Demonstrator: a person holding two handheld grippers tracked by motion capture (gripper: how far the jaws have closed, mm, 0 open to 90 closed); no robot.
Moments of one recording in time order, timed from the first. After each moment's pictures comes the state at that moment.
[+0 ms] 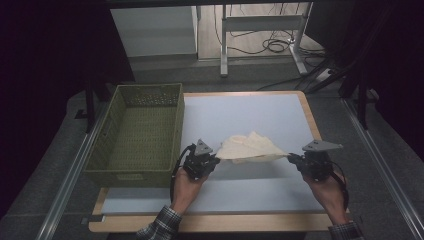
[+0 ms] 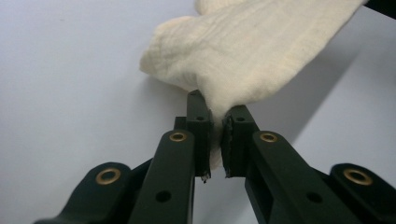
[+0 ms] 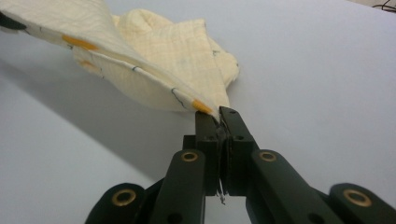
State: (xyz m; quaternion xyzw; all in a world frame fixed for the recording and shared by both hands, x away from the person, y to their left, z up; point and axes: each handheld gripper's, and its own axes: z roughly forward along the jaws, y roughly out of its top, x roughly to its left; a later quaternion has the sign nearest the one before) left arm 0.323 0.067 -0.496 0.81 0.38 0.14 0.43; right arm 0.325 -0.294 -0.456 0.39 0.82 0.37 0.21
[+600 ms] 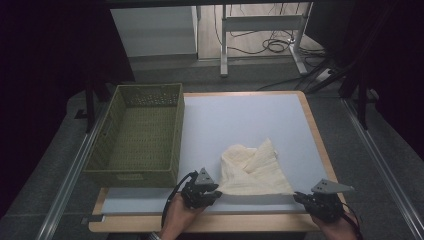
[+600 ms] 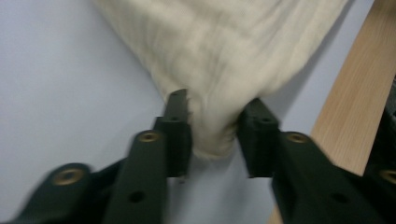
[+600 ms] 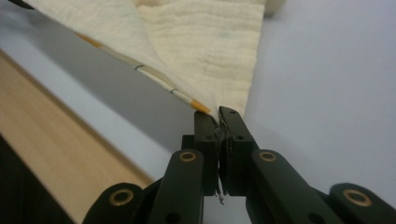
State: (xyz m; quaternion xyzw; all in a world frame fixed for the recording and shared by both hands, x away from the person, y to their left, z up) left arm 0.262 0.068 -0.530 0.86 0.33 0.07 0.38; right arm 0.241 -0.319 -0.510 0.39 0.83 0.36 0.15
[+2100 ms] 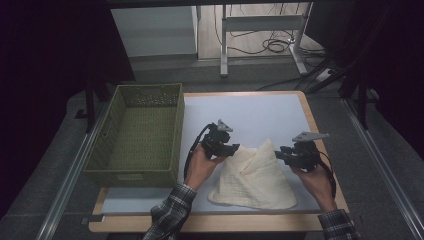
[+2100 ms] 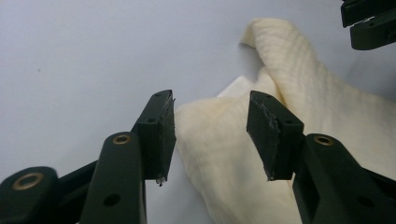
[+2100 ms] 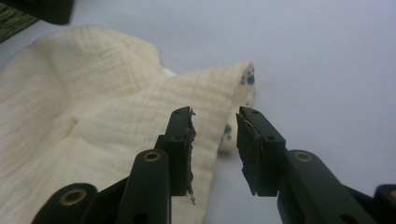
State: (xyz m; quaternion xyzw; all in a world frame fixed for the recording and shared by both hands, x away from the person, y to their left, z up) left arm 0.396 0.019 -0.468 0.84 0.37 0.11 0.39; right arm 0.371 -0.273 -0.470 0.39 0.82 0.38 0.16
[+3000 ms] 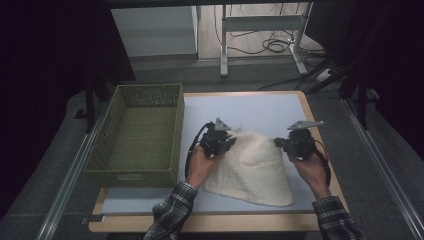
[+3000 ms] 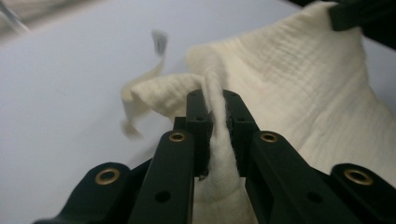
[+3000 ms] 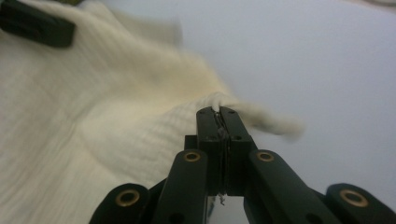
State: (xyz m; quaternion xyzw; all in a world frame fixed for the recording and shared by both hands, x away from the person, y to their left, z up) left arm 0.379 0.034 -0.449 0.81 0.36 0.18 0.43; right arm 0.387 -0.264 -0.443 0.40 0.82 0.38 0.18
